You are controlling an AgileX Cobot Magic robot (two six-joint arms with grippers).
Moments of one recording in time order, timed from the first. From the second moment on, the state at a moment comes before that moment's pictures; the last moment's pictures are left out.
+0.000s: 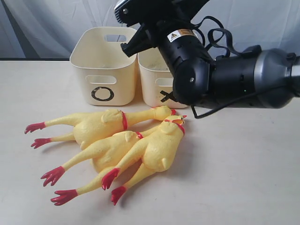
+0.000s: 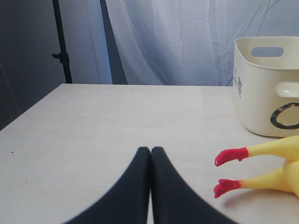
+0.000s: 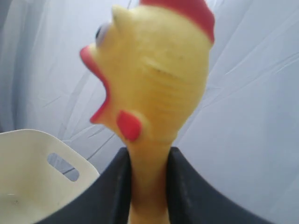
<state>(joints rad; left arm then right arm) 0.07 0.00 -0.01 0.23 0.23 -0.20 0.78 1.79 -1.11 0.66 -0.84 -1.11</state>
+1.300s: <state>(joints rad) 0.07 0.00 -0.01 0.23 0.23 -0.20 0.65 2.05 -1.43 1.18 -0.56 -1.41</state>
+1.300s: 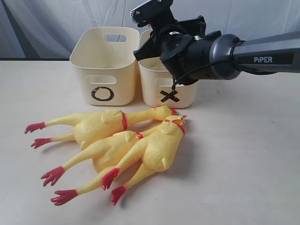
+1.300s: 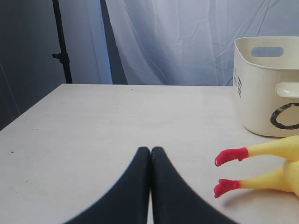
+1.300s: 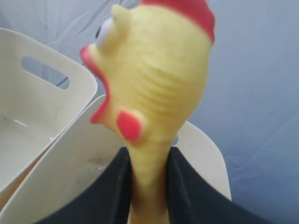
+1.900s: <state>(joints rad) 0.07 0.00 -0.01 0.23 0.23 -0.20 0.65 2.07 -1.43 1.17 -0.67 -1.42</state>
